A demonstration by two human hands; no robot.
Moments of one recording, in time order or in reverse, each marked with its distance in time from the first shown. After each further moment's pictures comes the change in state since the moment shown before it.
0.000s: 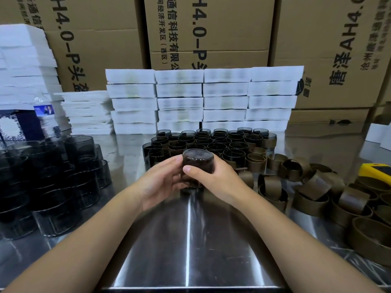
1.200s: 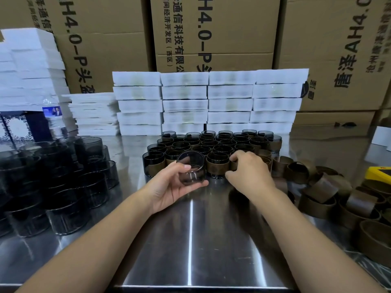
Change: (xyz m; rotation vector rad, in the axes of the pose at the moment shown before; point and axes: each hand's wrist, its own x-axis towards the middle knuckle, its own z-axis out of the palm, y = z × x) left_hand 0.002 -0.003 0.002 -0.355 0.048 -0.094; right_hand 0.001 -0.013 -0.033 -0.773 0.230 0.168
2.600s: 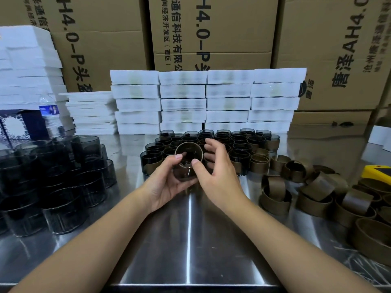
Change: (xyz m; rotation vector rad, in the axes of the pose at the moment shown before) left_hand 0.006 -0.001 -0.006 0.034 -0.023 0.122; right_hand -0.026 -0.035 0.033 0.772 0.063 -0.265
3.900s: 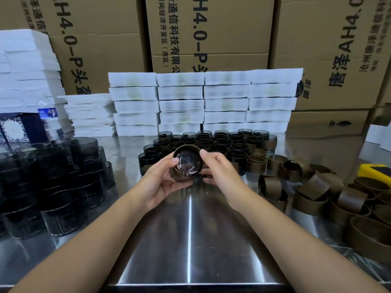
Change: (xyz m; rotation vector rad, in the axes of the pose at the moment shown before) left_hand -0.004 0.007 -0.004 0.211 0.012 0.030; right_hand 0.017 0.009 -0.012 0.362 -0.119 0.449
